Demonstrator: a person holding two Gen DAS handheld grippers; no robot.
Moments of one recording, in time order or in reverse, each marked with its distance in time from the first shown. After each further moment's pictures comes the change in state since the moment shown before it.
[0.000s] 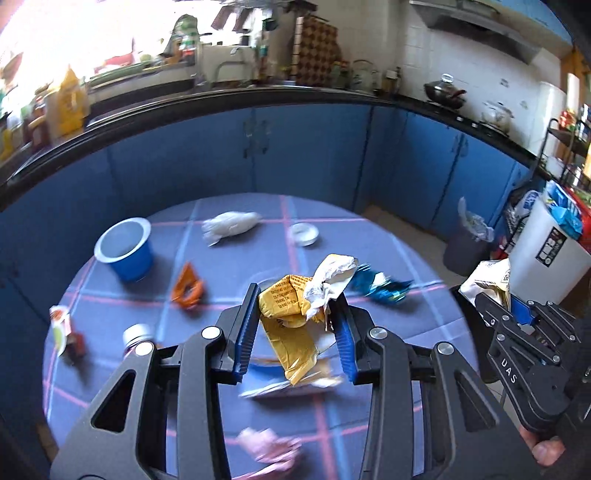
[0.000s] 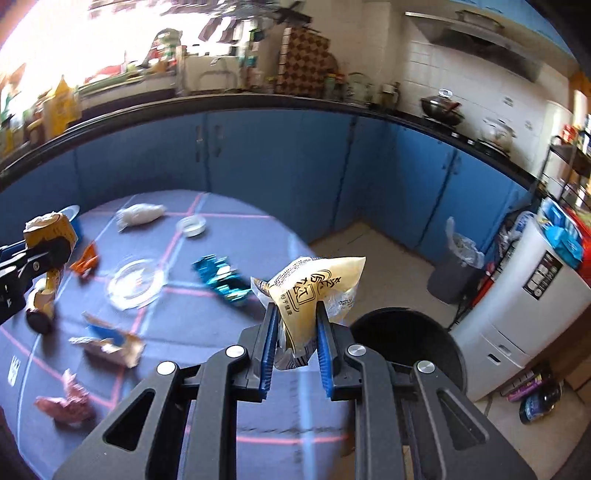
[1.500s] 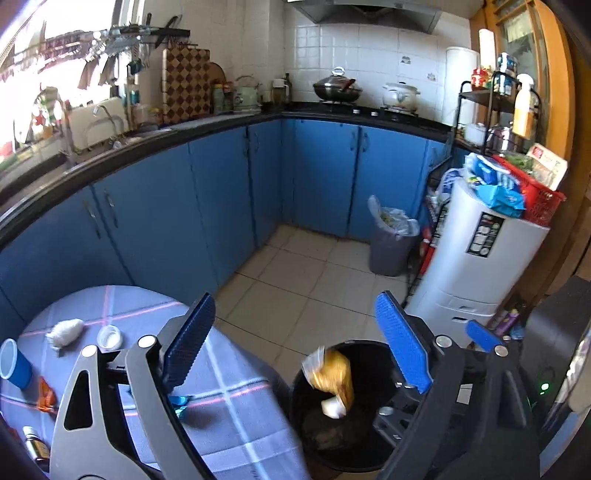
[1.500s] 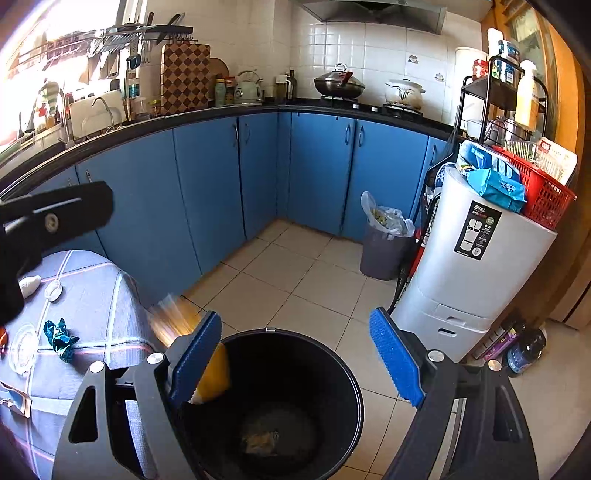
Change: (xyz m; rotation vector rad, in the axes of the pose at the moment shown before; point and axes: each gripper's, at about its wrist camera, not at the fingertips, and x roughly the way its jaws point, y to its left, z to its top) left arm 0.047 -0.230 0.070 0.229 -0.079 -0.213; right arm 0.032 -0.175 0.001 0.249 -0.012 -0.208
